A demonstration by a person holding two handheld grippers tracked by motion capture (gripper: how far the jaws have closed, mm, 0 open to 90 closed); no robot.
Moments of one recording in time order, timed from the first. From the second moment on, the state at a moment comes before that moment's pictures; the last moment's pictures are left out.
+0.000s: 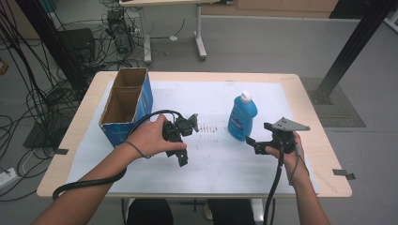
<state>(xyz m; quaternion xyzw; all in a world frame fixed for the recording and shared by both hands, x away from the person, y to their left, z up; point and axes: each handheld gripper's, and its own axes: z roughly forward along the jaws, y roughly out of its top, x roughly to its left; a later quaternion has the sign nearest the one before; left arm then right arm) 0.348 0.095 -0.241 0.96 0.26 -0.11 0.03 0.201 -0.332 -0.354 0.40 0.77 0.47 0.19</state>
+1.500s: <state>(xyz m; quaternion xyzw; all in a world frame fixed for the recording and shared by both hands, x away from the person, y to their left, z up) 0.350 0.089 -0.238 0.96 0.25 -0.10 0.03 0.199 -0.335 -0.352 0.40 0.76 0.47 0.19</state>
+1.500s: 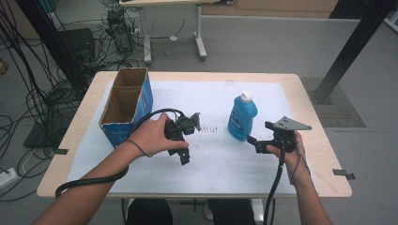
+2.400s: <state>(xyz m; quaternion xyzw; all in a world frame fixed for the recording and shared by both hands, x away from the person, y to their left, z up) 0.350 0.091 -0.239 0.96 0.26 -0.10 0.03 0.202 -0.334 -0.354 0.41 0.76 0.47 0.19</state>
